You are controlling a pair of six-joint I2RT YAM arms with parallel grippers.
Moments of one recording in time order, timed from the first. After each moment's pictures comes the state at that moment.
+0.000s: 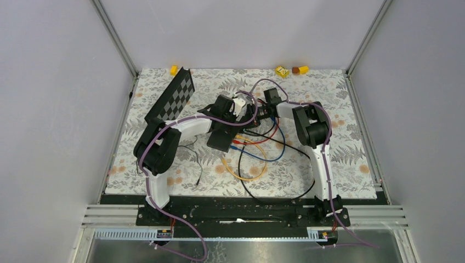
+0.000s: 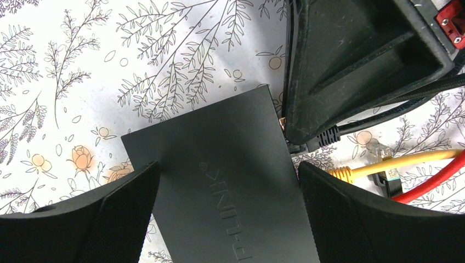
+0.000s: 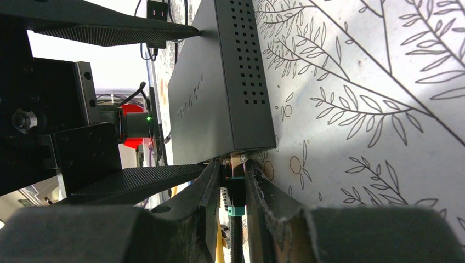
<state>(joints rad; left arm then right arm) -0.58 1.92 1.24 -0.18 0.00 0.13 0.33 2.45 1.63 -0.15 -1.18 0.30</state>
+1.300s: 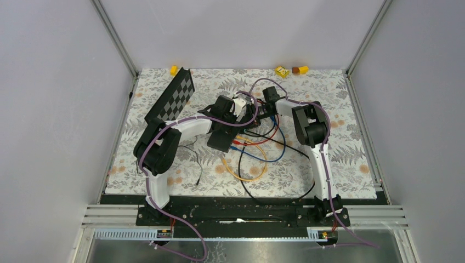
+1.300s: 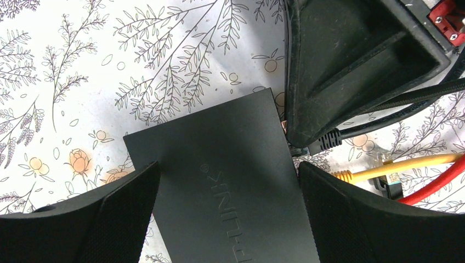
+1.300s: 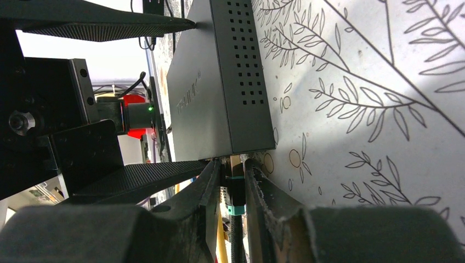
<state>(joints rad) -0.59 1.92 1.24 -0.16 0.01 0.13 0.33 2.48 1.73 -0.37 -1.18 0.20</state>
